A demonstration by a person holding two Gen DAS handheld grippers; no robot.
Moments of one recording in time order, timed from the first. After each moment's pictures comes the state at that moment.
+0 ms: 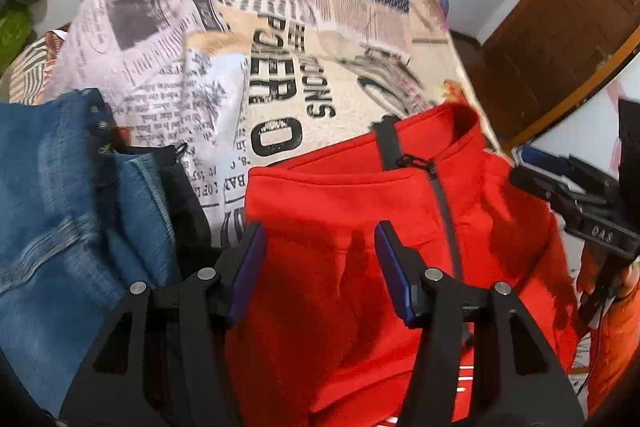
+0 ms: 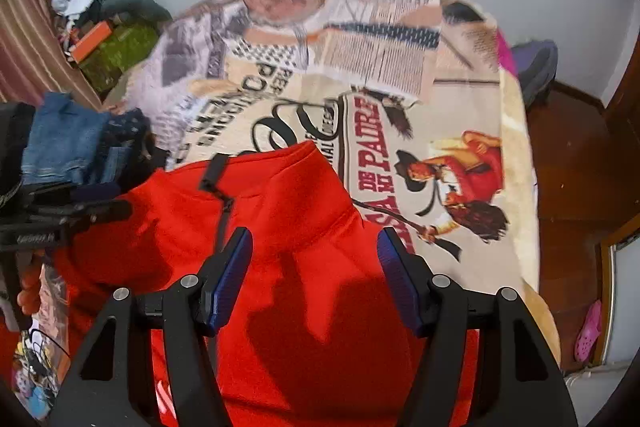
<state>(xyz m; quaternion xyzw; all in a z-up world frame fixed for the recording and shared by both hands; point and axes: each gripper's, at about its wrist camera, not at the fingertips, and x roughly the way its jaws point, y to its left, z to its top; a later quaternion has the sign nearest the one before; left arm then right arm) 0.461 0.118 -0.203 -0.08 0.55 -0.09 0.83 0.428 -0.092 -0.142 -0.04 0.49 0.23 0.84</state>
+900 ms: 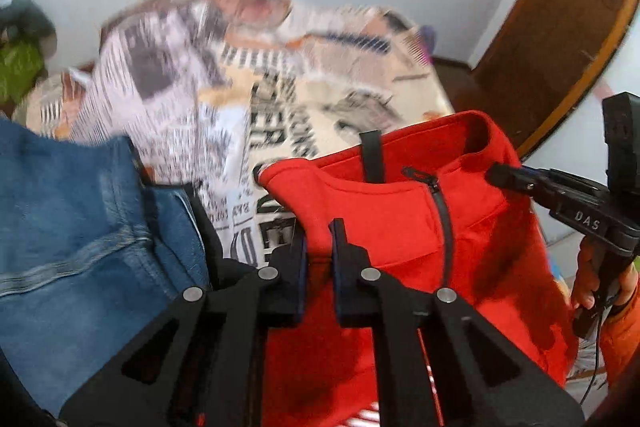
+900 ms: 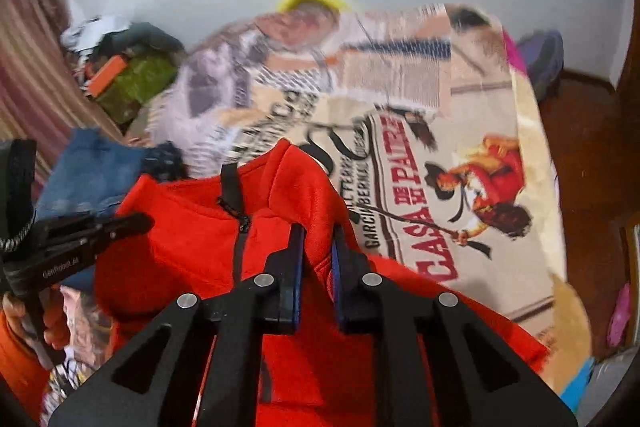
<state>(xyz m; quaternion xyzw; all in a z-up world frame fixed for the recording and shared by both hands) 0.410 0.110 -0.127 -0.06 0.46 -0.10 0.88 0.396 -0.087 -0.099 0.01 0.45 0.25 0.85</state>
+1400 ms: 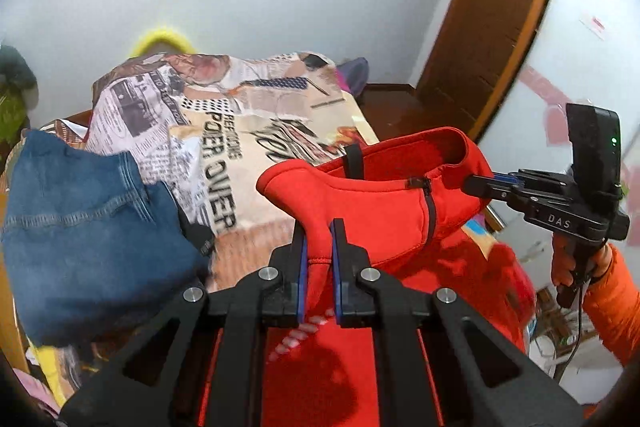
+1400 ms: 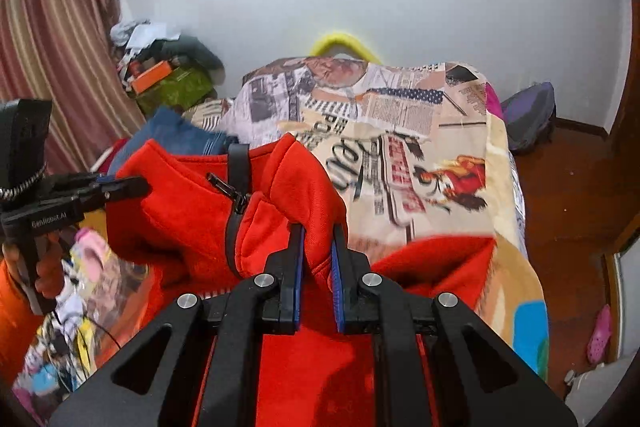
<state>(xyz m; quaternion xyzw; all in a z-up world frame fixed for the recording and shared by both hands) 0.256 0.073 -0.057 -0.04 0.39 -0.18 0.90 0.249 -0.133 -0.039 -0.01 0.39 0.28 0.88</state>
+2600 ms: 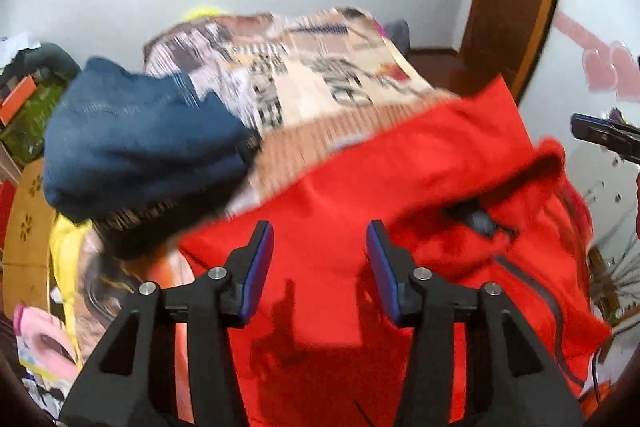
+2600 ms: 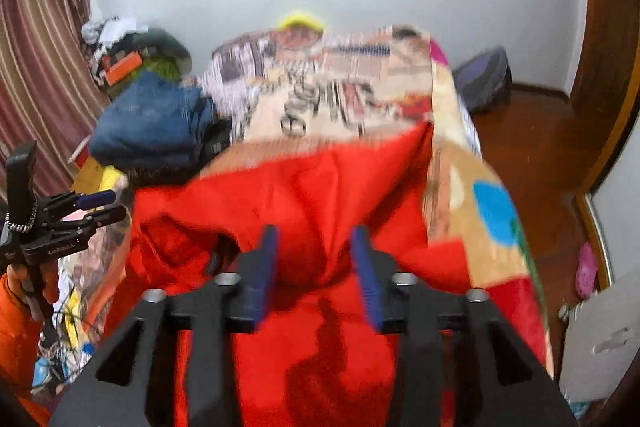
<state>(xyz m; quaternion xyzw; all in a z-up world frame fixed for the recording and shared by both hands) 0.165 0.084 -0.128 0.03 0.41 -0.08 0.91 0.152 -0.187 -0.063 0.00 0.39 0.21 0.90</state>
